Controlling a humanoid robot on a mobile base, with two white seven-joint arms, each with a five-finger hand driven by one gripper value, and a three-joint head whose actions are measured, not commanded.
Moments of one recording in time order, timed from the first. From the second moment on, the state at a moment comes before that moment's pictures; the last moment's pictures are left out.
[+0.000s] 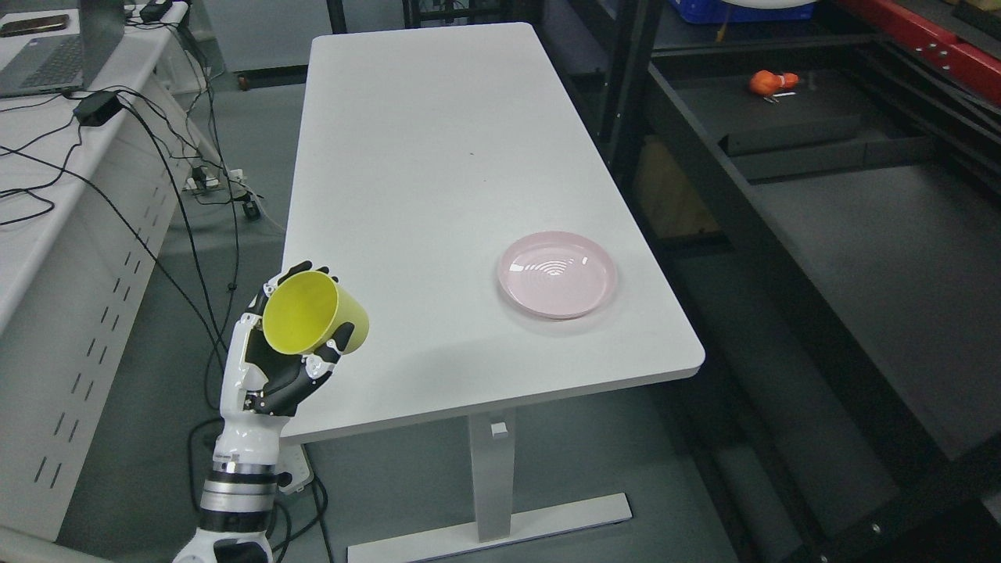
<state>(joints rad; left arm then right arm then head) -0.05 0.00 0.06 -1.75 0.39 -0.29 -0.19 0.00 0.00 0.00 -0.24 0.00 0.09 -0.12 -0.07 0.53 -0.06</state>
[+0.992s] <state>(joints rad) -0.05 0.00 -0.05 -1.77 0.39 -0.34 -0.20 0.00 0.00 0.00 -0.24 0.00 0.09 -0.12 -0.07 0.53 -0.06</state>
